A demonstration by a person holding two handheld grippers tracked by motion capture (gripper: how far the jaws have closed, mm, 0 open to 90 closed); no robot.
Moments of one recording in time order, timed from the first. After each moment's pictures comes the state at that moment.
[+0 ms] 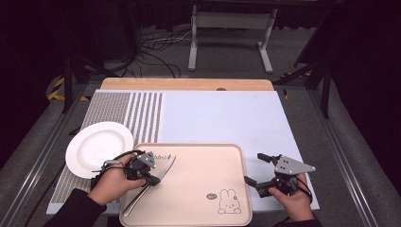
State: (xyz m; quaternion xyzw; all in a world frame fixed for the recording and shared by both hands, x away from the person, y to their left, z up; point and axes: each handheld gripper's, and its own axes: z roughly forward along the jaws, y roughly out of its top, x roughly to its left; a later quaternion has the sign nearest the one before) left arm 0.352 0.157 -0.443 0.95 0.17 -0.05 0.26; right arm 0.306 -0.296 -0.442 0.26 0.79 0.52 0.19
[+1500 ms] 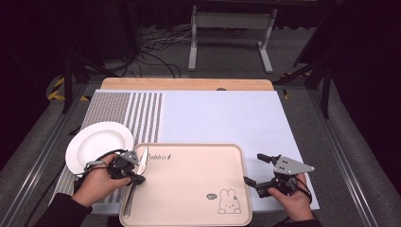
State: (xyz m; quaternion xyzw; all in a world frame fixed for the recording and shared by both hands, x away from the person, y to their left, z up) left arm 0.352 0.200 -0.445 0.94 0.23 -0.05 0.25; right arm 0.306 -0.295 -0.443 0.26 0.79 0.52 0.19
